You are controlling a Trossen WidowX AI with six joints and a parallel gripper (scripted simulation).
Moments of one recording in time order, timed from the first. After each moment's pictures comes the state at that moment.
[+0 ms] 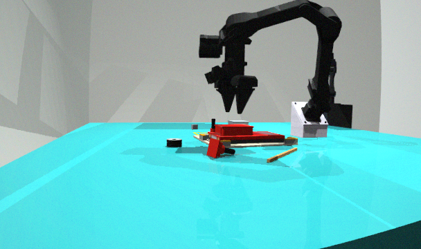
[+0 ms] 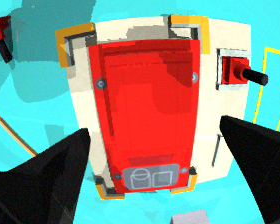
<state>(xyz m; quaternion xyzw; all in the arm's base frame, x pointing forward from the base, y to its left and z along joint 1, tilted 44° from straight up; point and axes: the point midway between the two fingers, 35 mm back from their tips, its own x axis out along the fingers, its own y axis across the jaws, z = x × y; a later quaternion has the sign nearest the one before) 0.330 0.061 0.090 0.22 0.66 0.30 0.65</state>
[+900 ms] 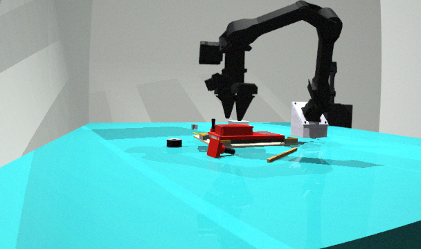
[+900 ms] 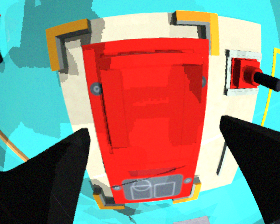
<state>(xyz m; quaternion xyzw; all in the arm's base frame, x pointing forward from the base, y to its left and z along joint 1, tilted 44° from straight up) 0.329 0.074 0.076 0.22 0.66 0.30 0.65</state>
